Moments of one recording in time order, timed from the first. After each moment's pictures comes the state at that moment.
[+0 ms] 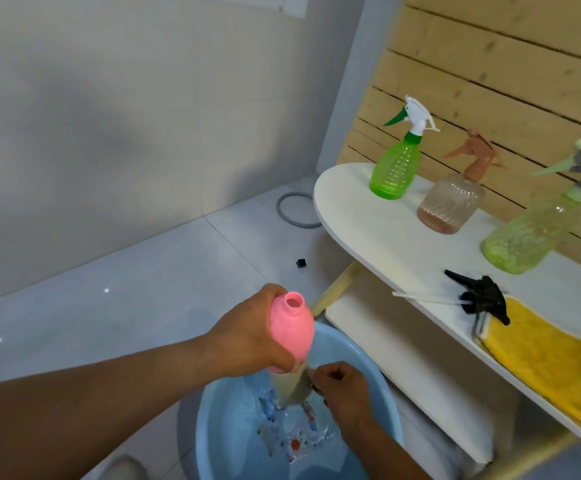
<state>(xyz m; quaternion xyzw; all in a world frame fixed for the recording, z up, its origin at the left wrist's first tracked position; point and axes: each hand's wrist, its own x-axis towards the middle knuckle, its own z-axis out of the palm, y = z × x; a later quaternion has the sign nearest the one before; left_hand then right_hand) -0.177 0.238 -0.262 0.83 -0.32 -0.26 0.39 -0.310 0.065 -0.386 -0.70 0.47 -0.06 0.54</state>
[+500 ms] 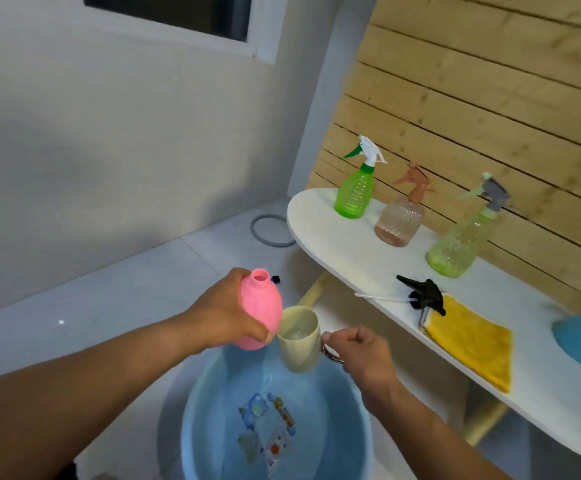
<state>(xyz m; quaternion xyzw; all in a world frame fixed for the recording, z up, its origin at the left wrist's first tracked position) -0.167 0.256 -0.225 0.81 -0.27 -0.24 0.46 -0.335 0.055 -0.254 -0.69 0.39 -0.17 0.58</state>
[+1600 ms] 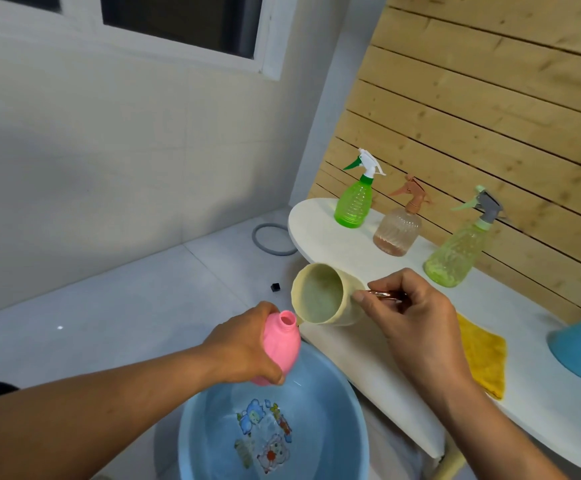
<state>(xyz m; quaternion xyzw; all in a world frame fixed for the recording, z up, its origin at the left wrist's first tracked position) -0.204 0.248 -0.243 0.84 -0.37 -0.23 0.33 -0.368 0.083 -0.118 -0.84 0.26 -0.31 0.37</state>
